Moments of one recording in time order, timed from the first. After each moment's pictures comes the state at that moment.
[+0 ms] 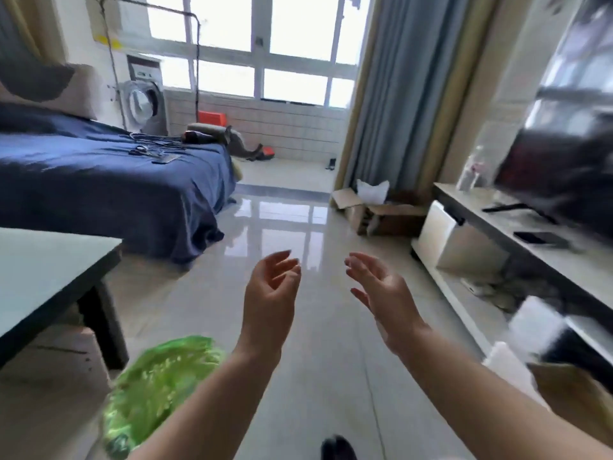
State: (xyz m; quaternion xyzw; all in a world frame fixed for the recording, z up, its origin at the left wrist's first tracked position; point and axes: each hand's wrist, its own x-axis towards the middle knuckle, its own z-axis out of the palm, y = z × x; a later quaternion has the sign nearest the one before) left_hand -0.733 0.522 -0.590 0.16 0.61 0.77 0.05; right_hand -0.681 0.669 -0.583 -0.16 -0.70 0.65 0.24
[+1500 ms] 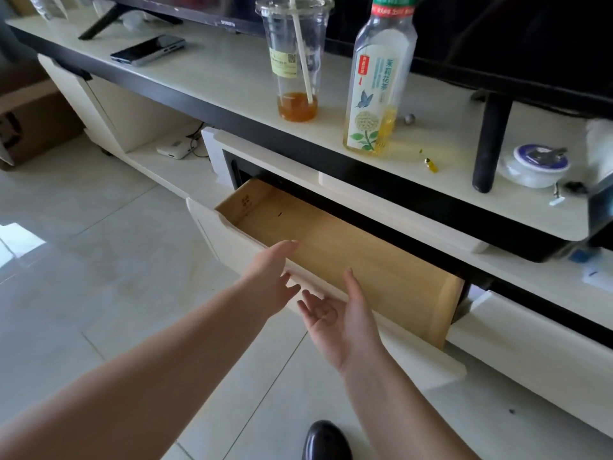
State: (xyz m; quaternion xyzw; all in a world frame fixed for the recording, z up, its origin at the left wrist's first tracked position) left_hand -0.437 0.978 -0.773 0.08 0.61 0.44 0.65; right_hand -0.328 0.929 -0.789 -0.39 0.10 0.77 0.50
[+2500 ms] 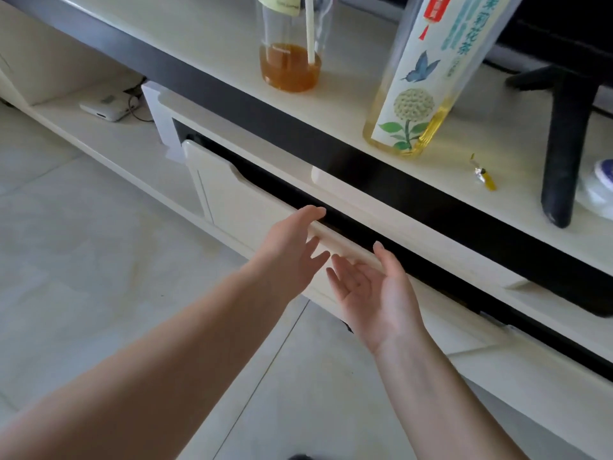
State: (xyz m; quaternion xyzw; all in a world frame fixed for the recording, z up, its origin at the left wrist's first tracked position) left_hand -0.413 1.072 -0.791 0.08 0.50 0.44 0.74; right_hand -0.300 1.023 -0.800 -0.46 0.05 0.69 0.56
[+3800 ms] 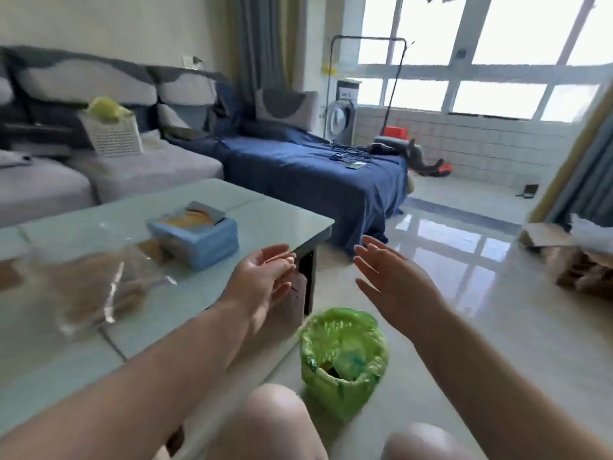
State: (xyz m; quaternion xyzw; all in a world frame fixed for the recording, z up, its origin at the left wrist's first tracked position) left_hand -0.687 0.250 -0.569 -0.11 0.56 0.82 -0.04; right_hand -0.702 0.436 -0.554 0.00 -0.54 0.84 -0.09
